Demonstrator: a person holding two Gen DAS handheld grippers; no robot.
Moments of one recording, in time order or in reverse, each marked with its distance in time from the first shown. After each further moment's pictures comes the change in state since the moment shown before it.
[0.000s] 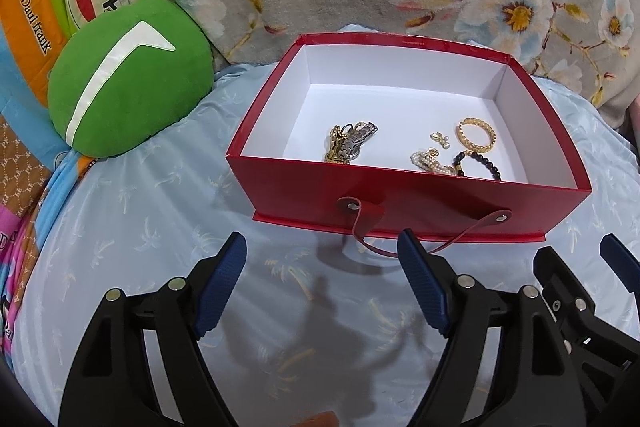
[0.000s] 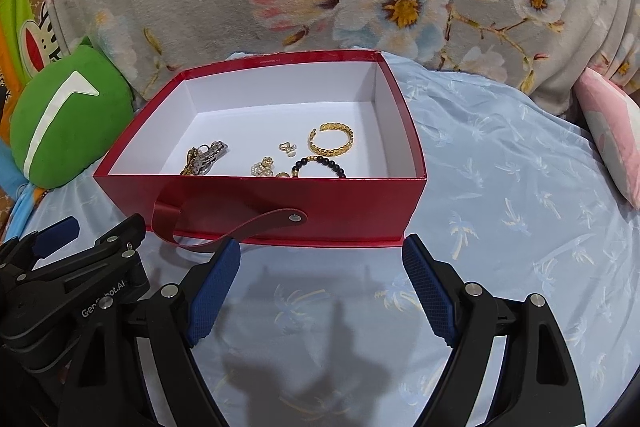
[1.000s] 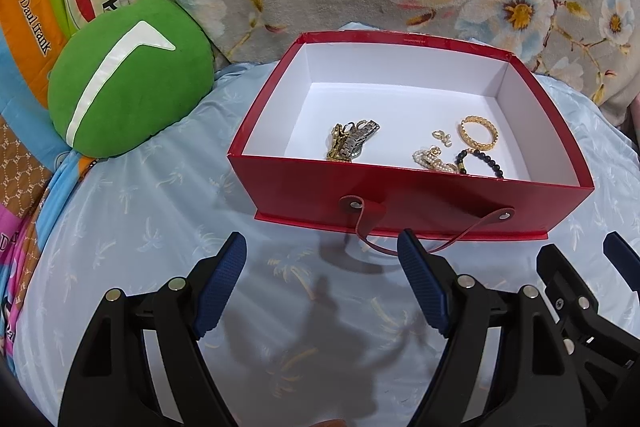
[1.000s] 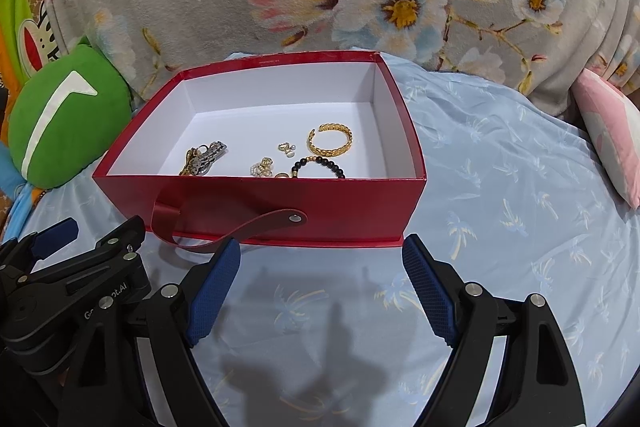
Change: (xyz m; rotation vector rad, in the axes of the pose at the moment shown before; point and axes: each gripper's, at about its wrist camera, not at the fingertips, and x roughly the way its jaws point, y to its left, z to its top) left arm 0.001 0.002 0.000 0.006 0.004 0.004; right arm -0.001 0.000 0.001 -0.004 -0.002 -0.004
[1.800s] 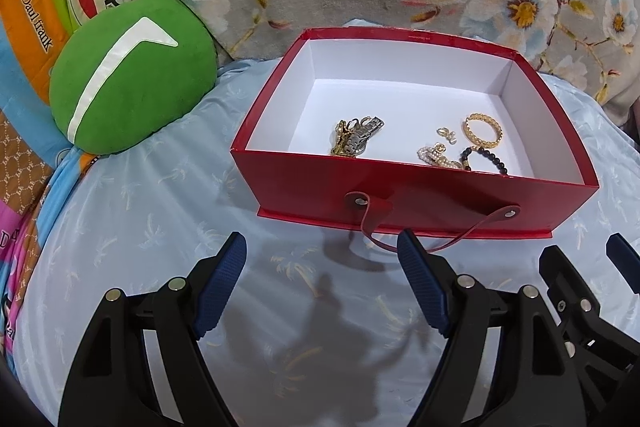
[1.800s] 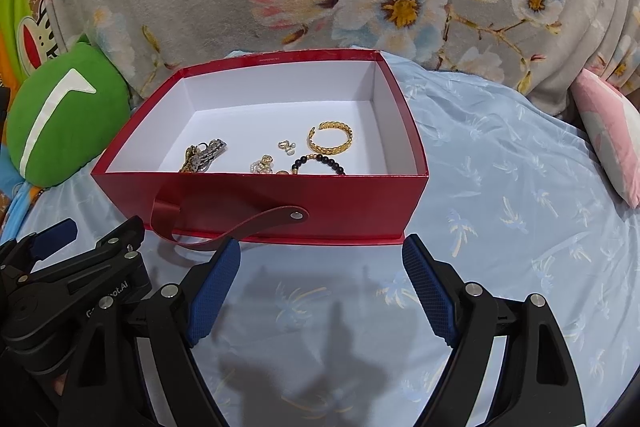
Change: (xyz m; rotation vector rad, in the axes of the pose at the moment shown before) left arm 0.003 0.001 -0.003 -0.003 0.004 0.010; right arm 0.001 0.000 -0.003 -0.001 0.000 -0.006
